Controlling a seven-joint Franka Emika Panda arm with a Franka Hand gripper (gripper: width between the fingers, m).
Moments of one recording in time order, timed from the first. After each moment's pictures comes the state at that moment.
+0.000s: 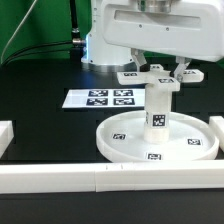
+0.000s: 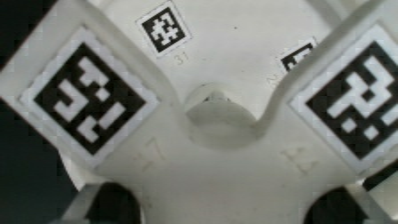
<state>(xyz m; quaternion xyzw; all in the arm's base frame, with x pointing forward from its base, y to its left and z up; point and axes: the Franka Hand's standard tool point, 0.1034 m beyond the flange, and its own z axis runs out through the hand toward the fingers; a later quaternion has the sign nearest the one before) 0.549 0.041 0.108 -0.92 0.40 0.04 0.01</state>
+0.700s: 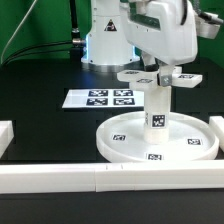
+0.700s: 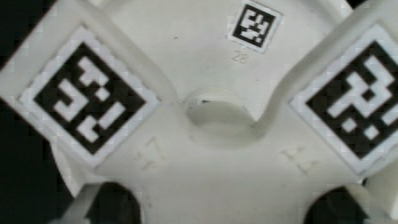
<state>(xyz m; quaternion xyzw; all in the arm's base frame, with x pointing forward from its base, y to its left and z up) 0.548 0.039 0.106 -0.72 0.69 0.03 0.06</state>
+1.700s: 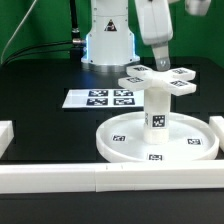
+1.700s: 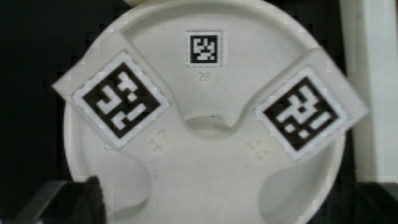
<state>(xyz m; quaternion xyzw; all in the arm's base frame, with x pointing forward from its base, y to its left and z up) 0.554 0.044 0.144 -0.64 0.76 0.05 0.10</state>
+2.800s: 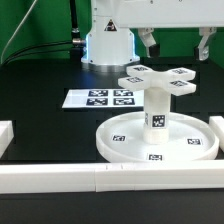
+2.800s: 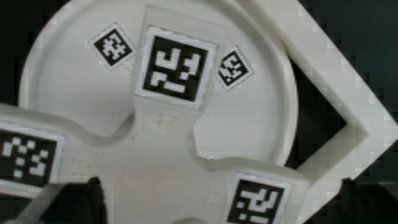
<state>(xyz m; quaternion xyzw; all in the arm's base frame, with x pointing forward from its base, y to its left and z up) 0.561 0.061 0.143 -0.94 0.34 0.02 0.06</state>
